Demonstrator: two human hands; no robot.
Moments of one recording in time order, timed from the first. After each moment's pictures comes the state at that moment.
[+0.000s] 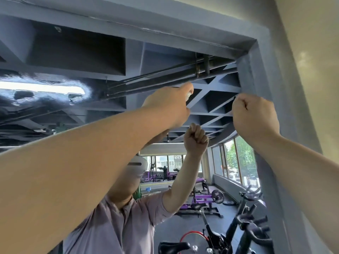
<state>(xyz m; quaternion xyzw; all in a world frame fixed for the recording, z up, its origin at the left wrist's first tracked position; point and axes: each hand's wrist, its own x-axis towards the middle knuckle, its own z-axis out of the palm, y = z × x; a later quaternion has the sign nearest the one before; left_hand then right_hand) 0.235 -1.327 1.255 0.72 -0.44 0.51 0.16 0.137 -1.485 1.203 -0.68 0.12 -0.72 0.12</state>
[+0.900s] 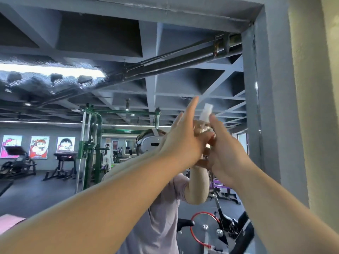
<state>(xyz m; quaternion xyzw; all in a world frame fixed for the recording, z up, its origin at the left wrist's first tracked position) 0.181 -1.486 1.153 0.67 -0.48 0.27 0.50 0.122 -1.567 1.141 -0.62 -0.07 -0.34 0.70</state>
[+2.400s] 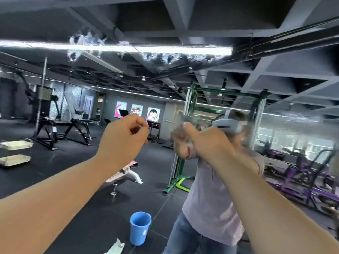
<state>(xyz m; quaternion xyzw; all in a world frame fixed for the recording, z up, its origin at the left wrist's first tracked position) 0.234 -0.806 1.035 0.75 -0.10 0.45 0.47 0.258 -0.999 1.077 -0.91 -0.05 -0.26 0.31</state>
